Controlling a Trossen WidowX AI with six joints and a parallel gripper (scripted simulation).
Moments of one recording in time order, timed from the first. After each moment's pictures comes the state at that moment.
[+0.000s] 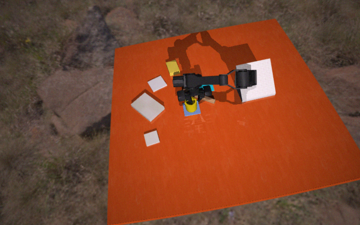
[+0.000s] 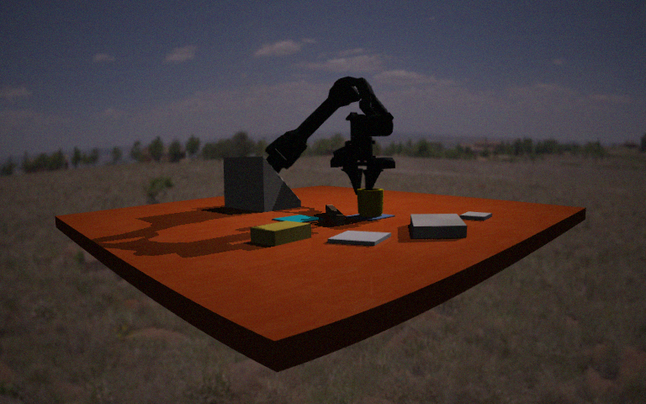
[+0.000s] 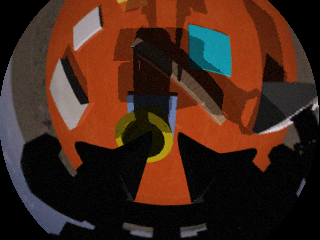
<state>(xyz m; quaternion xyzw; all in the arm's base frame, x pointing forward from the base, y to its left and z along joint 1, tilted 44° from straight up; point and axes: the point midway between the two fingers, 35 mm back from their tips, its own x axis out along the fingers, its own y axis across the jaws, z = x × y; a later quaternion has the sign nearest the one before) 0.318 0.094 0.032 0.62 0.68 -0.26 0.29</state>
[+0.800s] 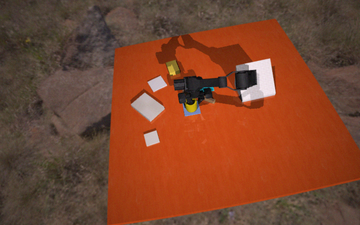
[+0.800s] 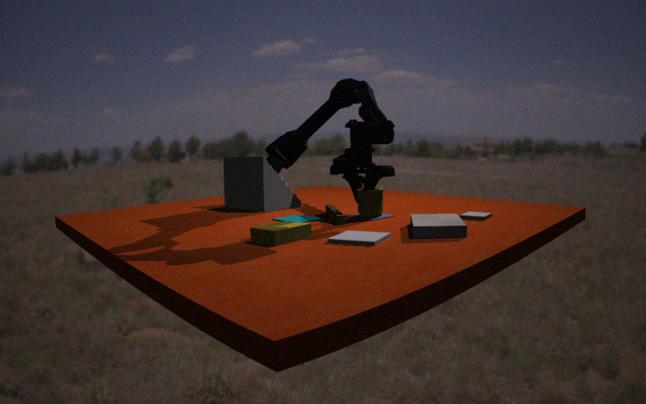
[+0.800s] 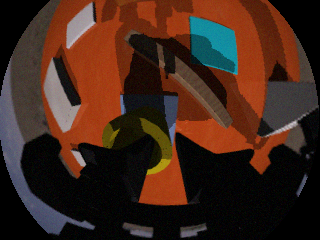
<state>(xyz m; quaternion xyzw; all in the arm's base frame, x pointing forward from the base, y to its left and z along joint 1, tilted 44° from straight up) 0.313 0.108 0.018 0.61 0.68 -0.26 0.29</state>
